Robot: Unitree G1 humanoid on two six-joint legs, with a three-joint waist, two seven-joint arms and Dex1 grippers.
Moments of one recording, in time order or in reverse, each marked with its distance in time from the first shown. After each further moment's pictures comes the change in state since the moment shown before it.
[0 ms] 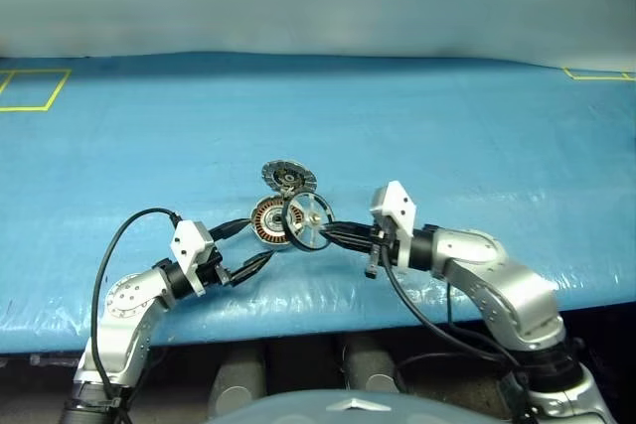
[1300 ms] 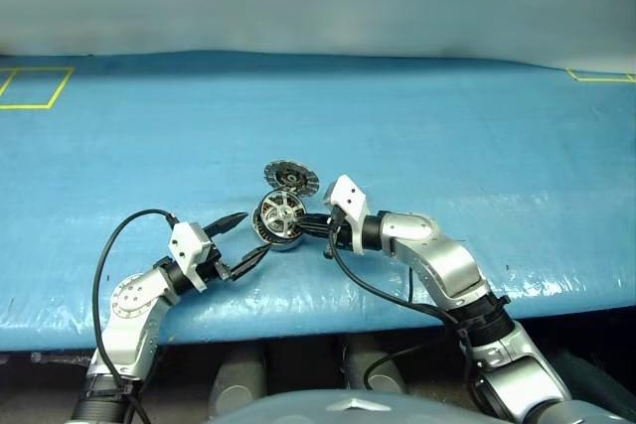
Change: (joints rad) left arm -0.039 -0.050 0.008 0.156 0.021 -0.201 -0.020; right arm -0.149 0.101 0.128 0.312 -0.186 -0.119 -0.007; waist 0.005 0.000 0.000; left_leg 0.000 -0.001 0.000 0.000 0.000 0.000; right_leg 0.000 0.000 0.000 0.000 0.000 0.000
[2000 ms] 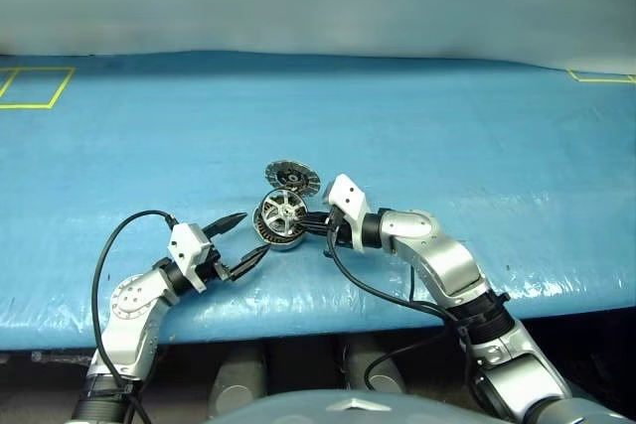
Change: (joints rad) left arm 0.000 0.000 0.000 0.009 0.000 -0.013 0.001; right arm -0.007 -0.006 0.007 -0.011 -0.039 0.002 -0.005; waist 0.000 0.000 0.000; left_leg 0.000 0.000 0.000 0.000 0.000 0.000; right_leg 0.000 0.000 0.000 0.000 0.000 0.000
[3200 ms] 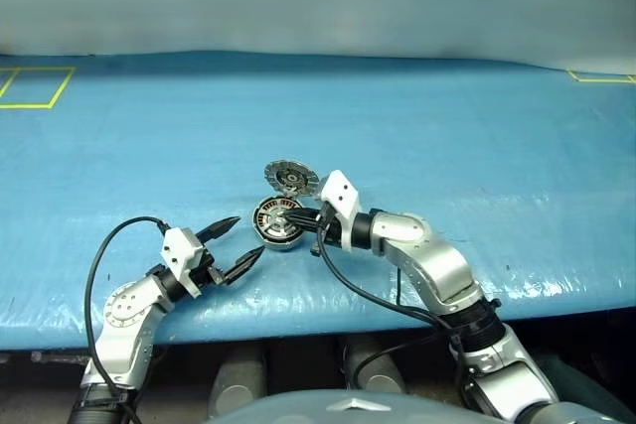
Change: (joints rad) left arm 0.043 0.007 0.018 -0.014 -0.020 0.005 0.020; right arm 0.019 0.081 0.024 -0.047 0.036 0.020 -0.078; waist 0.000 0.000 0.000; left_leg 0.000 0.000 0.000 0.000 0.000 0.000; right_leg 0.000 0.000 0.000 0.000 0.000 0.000
